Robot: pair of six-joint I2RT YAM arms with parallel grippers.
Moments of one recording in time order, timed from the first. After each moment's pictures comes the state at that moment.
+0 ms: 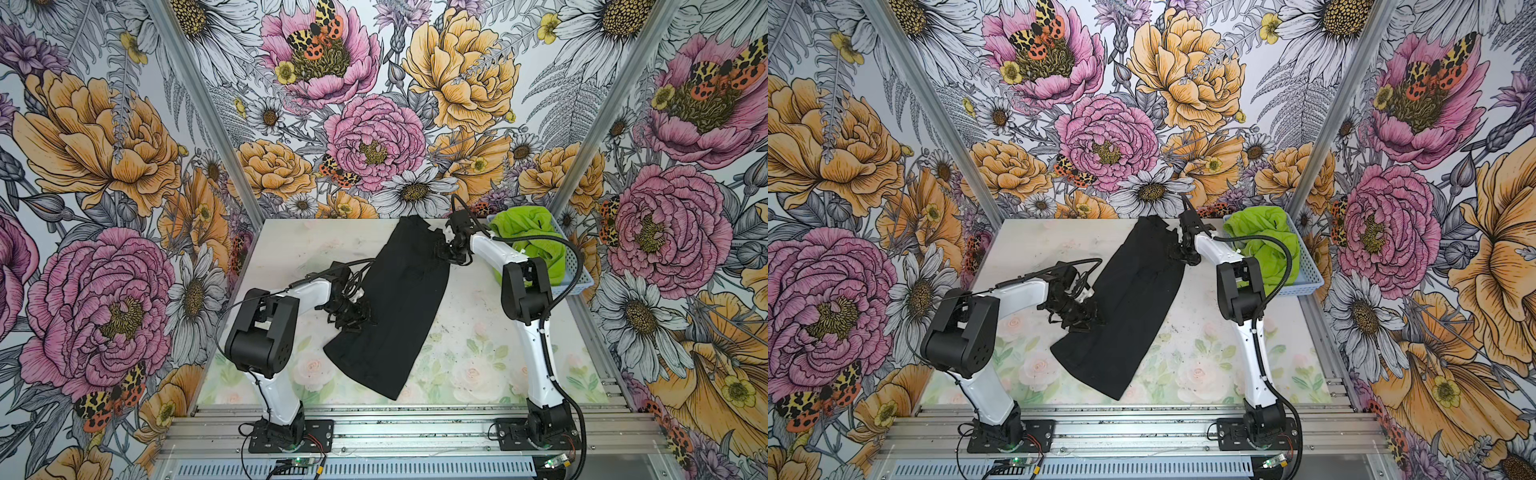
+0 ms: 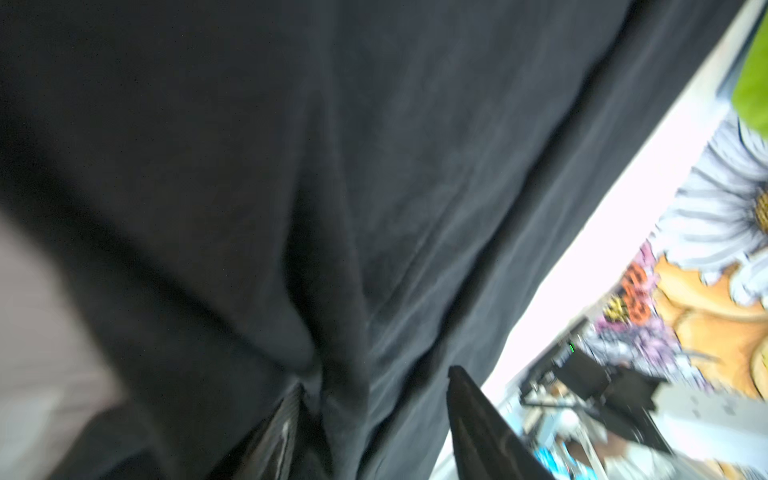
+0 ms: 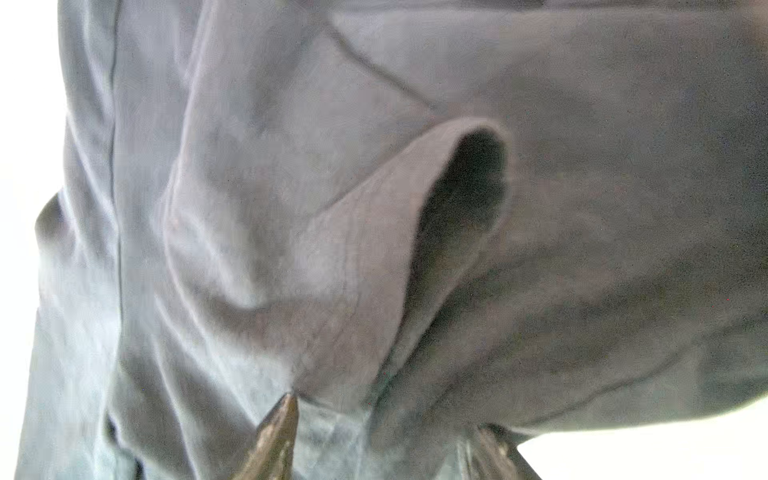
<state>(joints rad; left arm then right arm) -0.32 1.80 1.01 -0.69 0.61 -0.40 0.25 2.46 2.11 -0.76 -0.25 0.32</state>
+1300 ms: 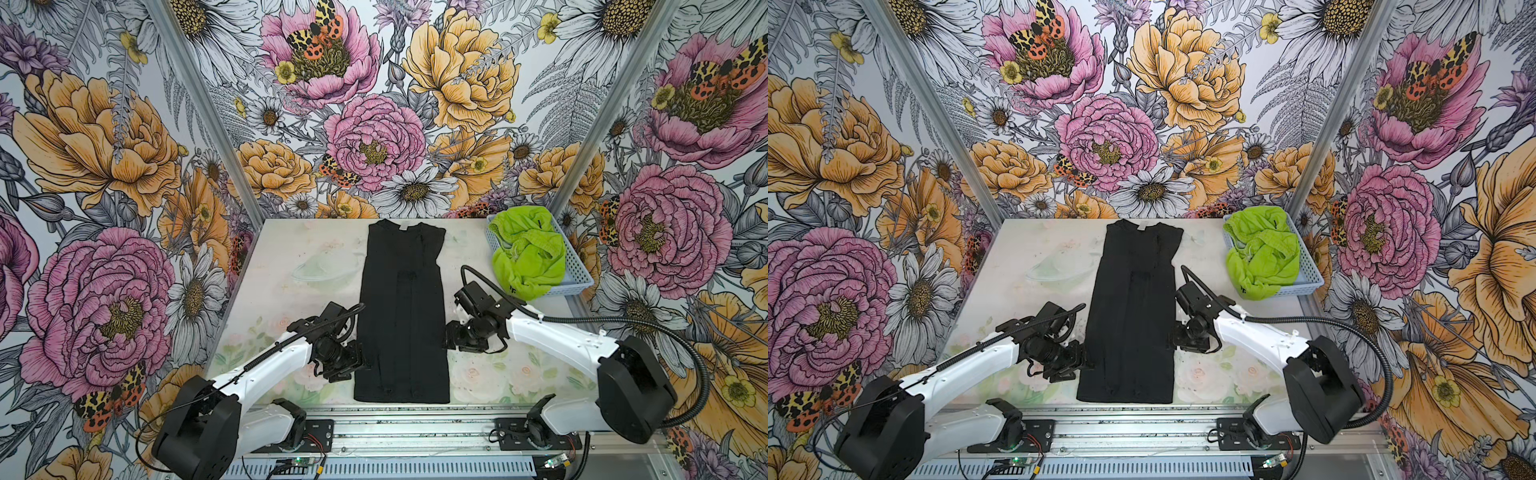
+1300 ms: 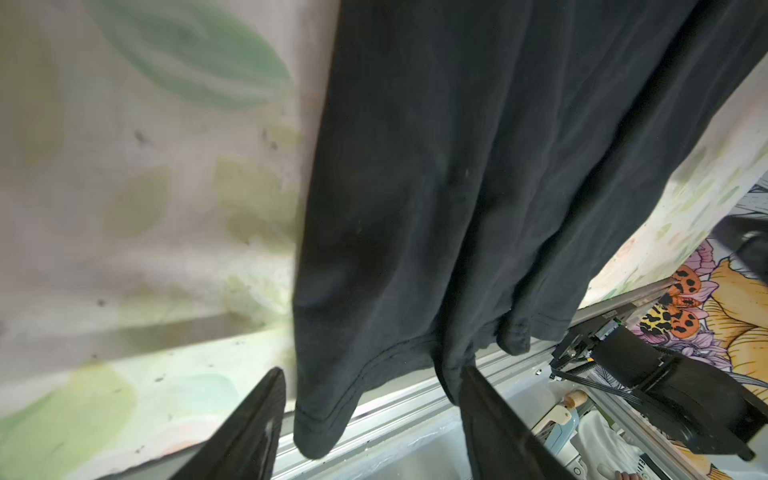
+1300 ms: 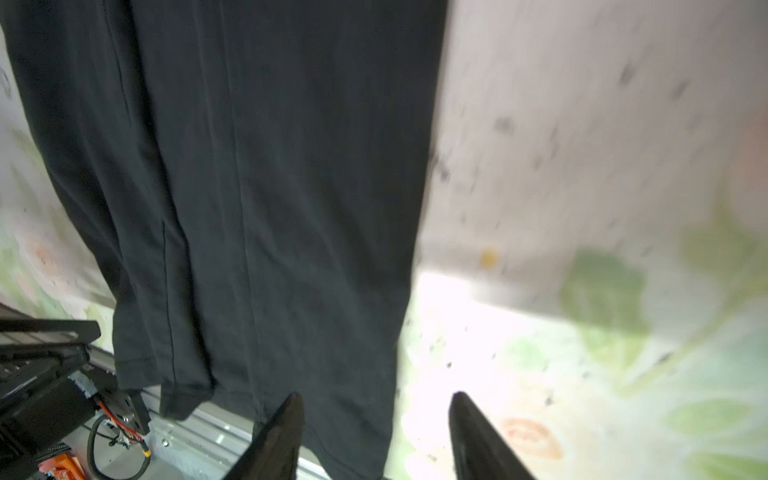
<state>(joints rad) -0.51 1.15 0.57 -0.77 0.43 -0.79 0.64 1.34 0.80 -0.76 -0.30 0.68</state>
